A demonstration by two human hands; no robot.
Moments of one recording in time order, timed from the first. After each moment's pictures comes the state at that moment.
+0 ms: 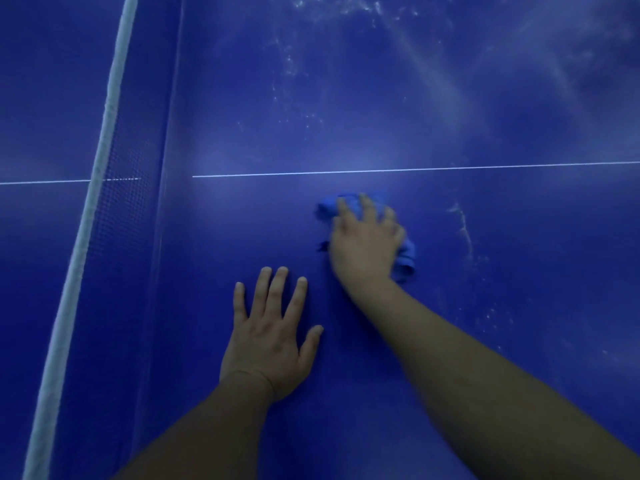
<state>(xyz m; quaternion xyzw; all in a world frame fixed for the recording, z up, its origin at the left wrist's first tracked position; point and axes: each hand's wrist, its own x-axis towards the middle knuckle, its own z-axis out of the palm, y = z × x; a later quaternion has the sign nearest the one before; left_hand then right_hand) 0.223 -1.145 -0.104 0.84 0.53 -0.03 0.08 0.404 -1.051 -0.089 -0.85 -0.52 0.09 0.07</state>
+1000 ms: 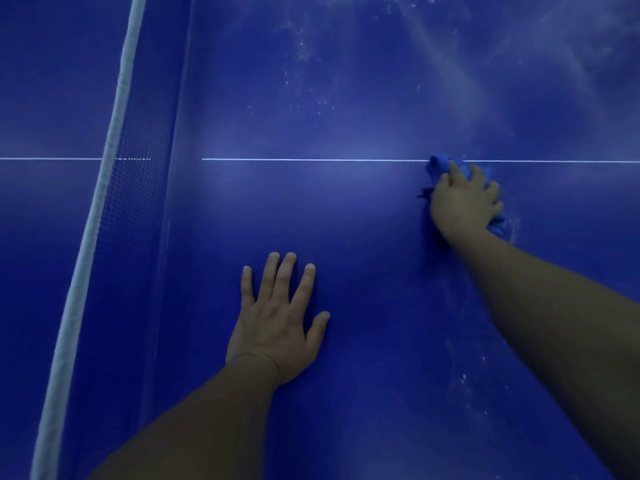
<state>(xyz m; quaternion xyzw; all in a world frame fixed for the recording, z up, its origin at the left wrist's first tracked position) 0.224 -1.143 -0.102 0.84 0.53 -0.04 0.10 0.548 -1.012 -0.084 -0.92 -0.36 0.08 0.07</state>
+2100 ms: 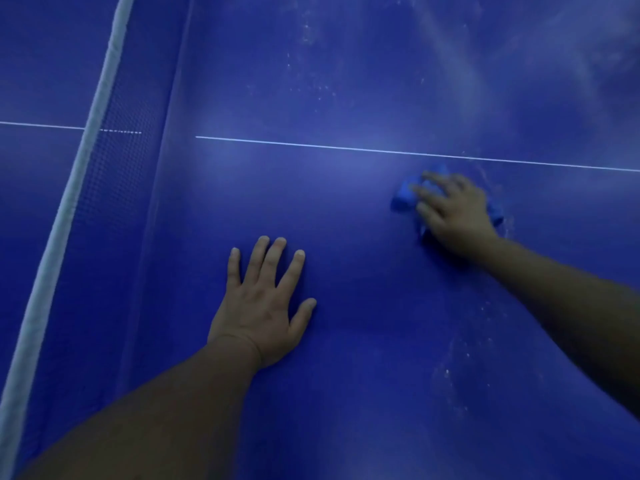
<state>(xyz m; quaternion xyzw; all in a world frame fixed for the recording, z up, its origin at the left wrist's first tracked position) 0.226 -1.142 -0.094 0.83 0.53 -0.06 0.13 0.592 -1.044 -0.095 -0.65 -0.76 -0.03 0.08</state>
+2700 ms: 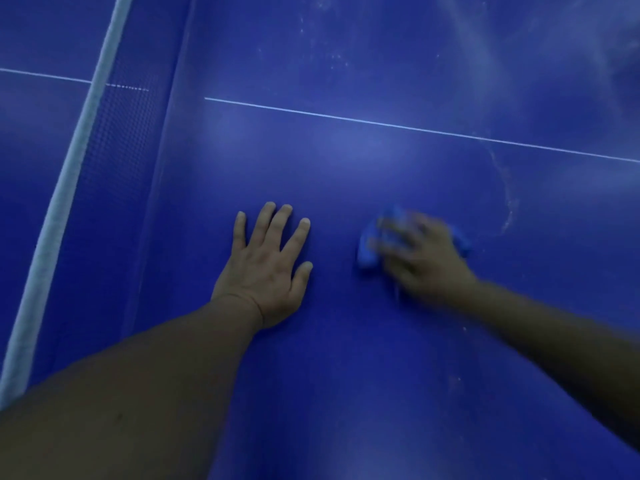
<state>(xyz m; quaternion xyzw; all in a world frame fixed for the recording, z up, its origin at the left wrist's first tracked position) 0.226 -1.142 -0.088 0.83 0.54 -0.05 0.14 0.530 -1.140 -0.101 -0.44 -0.90 -0.01 0.07</state>
